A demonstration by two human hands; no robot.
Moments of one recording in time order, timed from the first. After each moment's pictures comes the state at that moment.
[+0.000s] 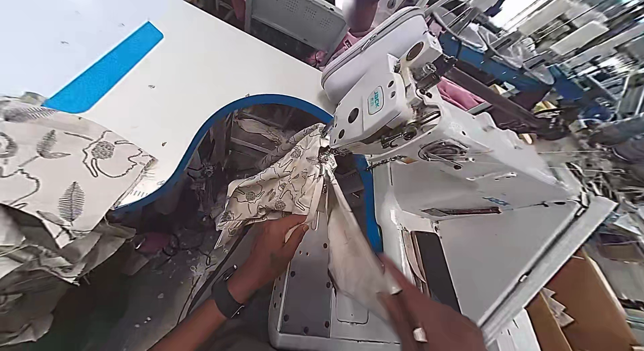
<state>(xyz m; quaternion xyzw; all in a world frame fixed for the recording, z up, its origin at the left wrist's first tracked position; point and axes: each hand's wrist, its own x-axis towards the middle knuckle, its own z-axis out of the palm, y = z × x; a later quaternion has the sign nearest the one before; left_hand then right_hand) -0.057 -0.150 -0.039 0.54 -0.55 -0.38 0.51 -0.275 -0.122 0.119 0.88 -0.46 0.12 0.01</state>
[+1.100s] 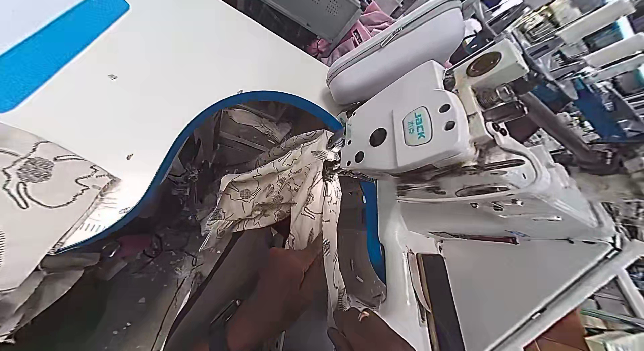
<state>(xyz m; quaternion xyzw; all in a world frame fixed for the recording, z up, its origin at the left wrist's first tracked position) -0.073 -0.167 -0.026 0.53 -0.59 -0.28 0.54 -0.214 -0.136 0.097 0.85 -0.51 -0.04 -0.11</state>
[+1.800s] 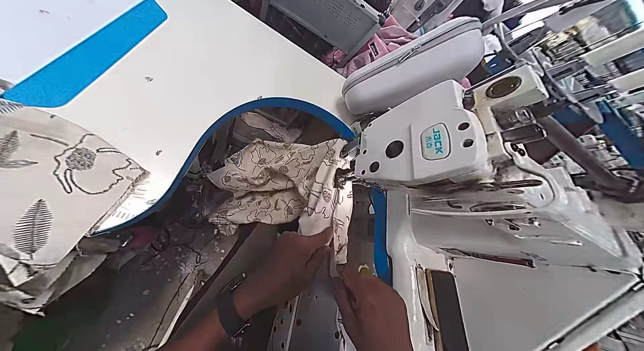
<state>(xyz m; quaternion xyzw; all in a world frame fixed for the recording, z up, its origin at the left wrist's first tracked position) -0.043 -0.187 -0.019 0.47 -0.63 -0.42 0.45 -0.209 -0.181 0.058 0.87 -0.50 0.04 -0.02</state>
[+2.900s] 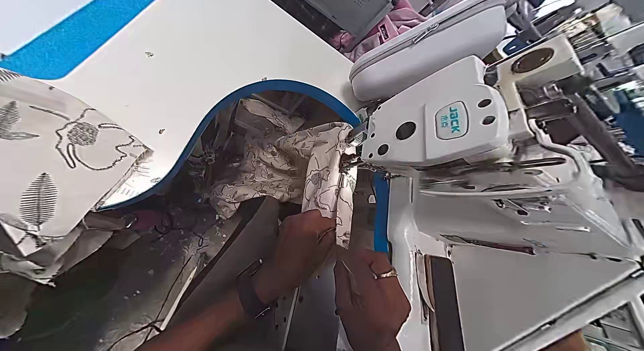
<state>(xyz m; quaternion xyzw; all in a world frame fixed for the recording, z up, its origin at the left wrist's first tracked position) -0.068 -0.185 -0.022 0.54 -0.57 -0.30 0.54 -0.200 -0.175 0.032 0.85 -0.42 0.31 0.08</state>
